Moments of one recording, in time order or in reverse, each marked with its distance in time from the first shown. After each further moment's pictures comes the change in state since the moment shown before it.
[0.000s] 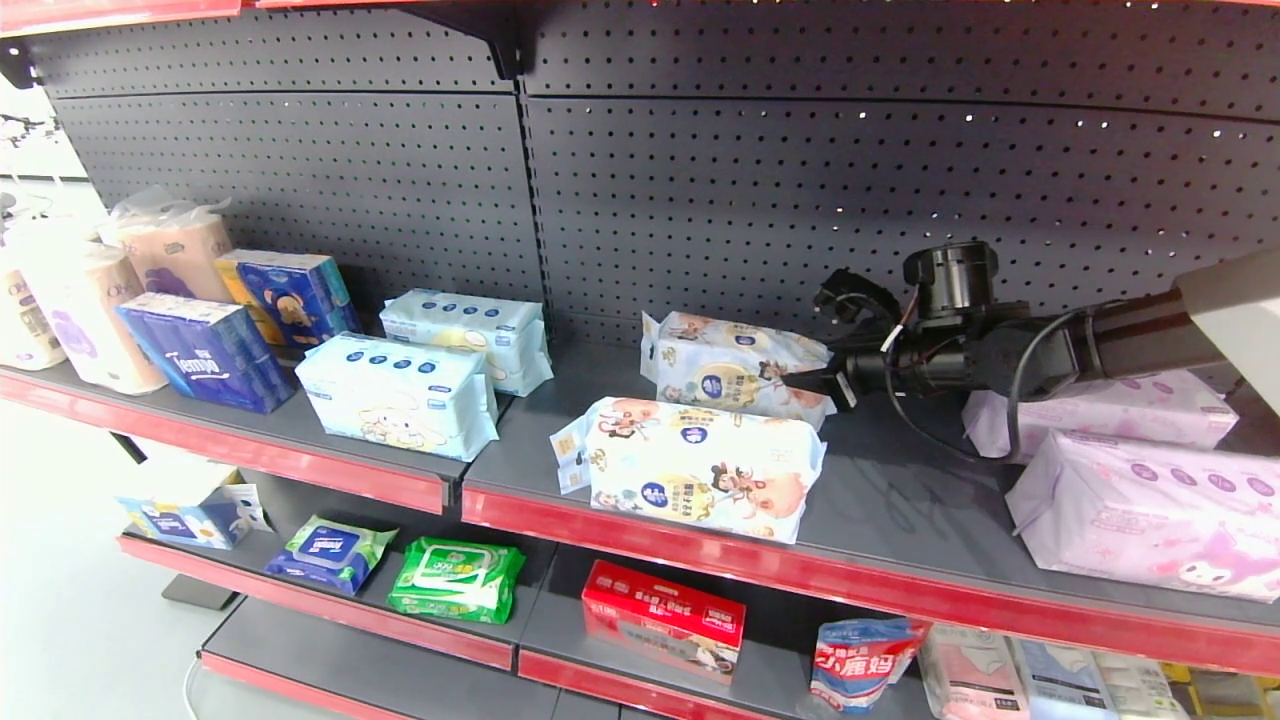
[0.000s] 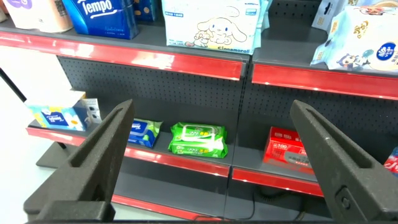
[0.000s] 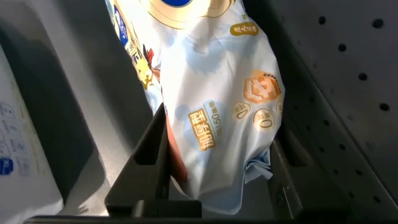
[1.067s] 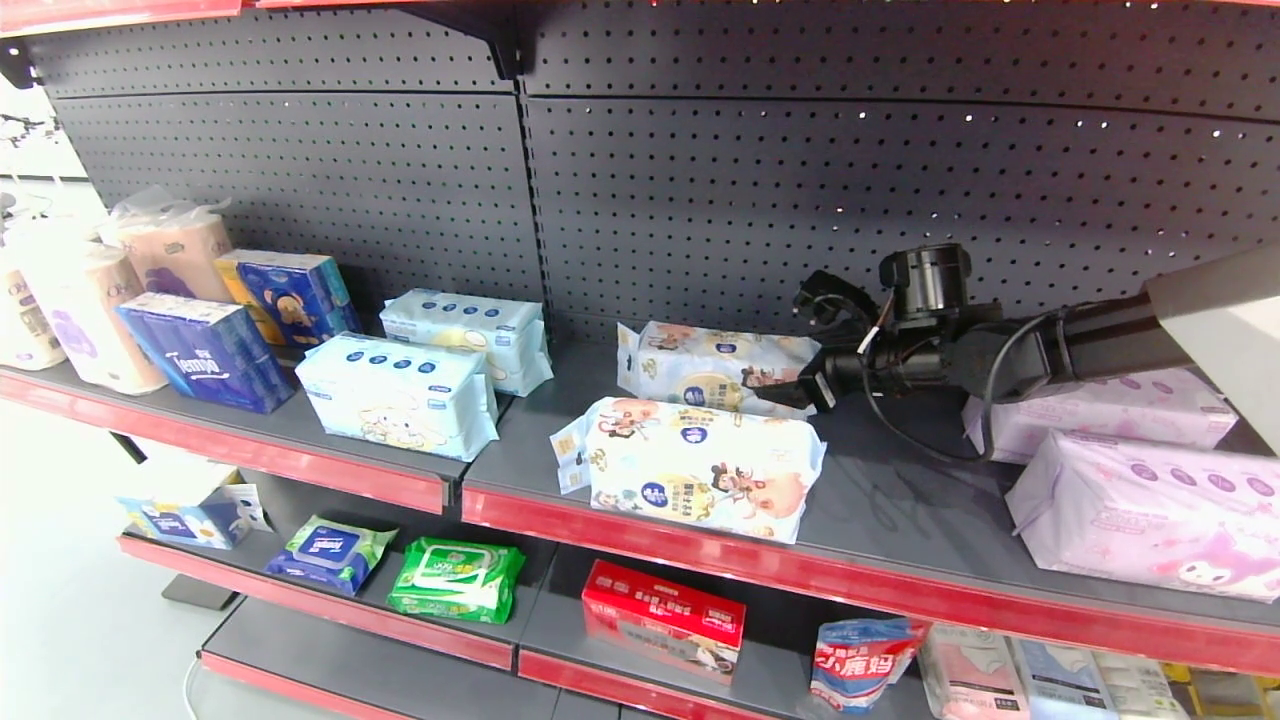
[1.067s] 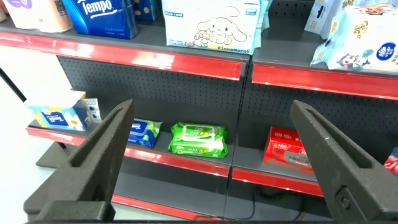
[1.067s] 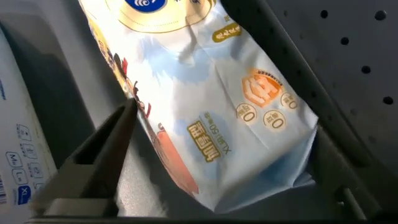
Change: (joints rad) left arm 0.000 0.000 0.000 0.000 0.000 0.000; right arm 0.042 0.034 -0.040 -0.001 -0.024 0.027
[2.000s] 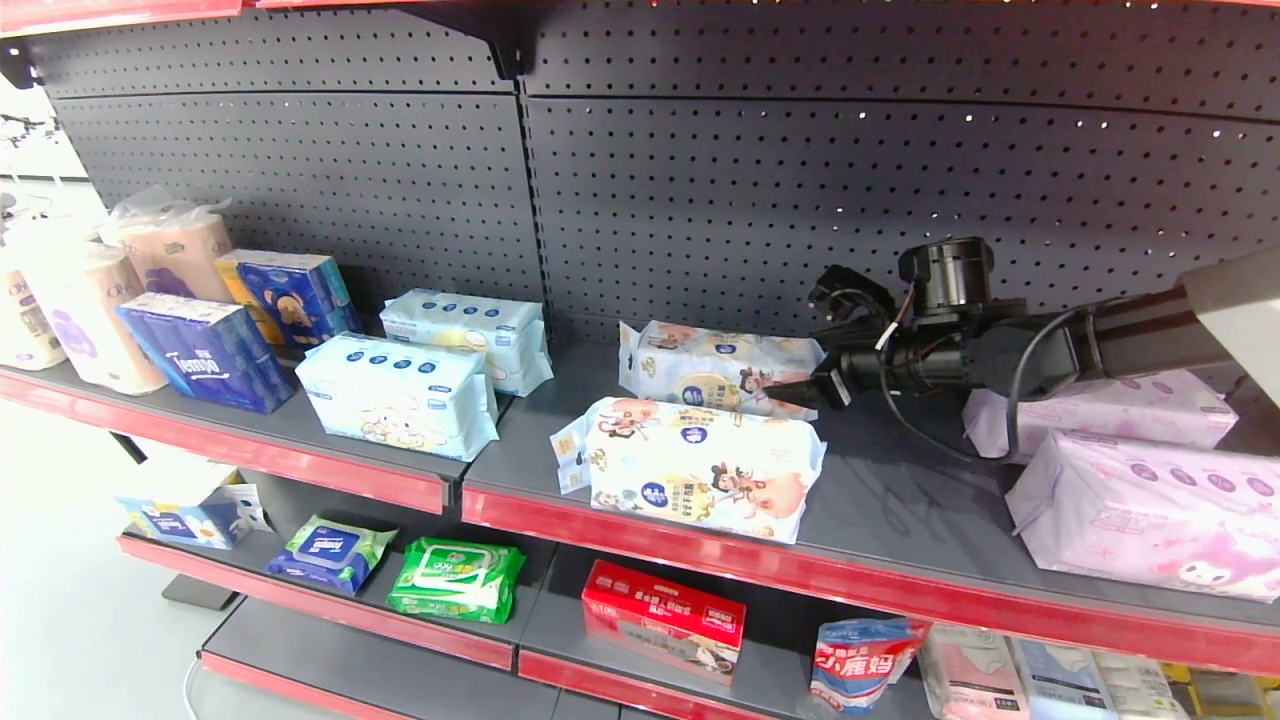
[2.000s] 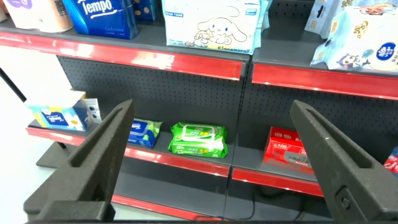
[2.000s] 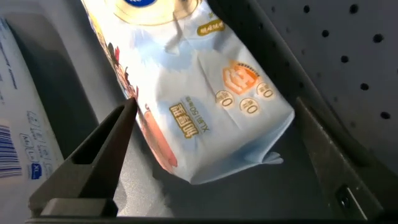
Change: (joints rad) left arm 0.000 0.000 0.000 0.000 0.000 0.000; right arm -0.020 -0.044 0.041 0.000 0.006 -0.002
